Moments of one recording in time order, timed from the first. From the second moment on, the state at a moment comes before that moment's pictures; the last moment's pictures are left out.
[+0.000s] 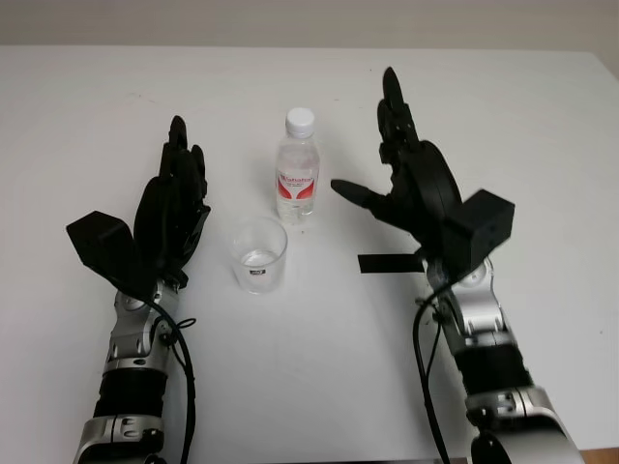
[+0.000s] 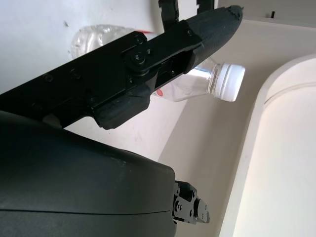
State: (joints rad) left arm -0.43 0.14 0.20 0.34 -0.26 -0.15 -0.24; right arm -0.65 -0.16 0.01 0.50 -0.04 -0.27 0.17
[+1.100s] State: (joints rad) left arm -0.42 0.14 0.20 0.34 -0.26 -0.15 -0.23; right arm -0.88 -0.08 0.07 1.01 -0.12 -0.40 0.20
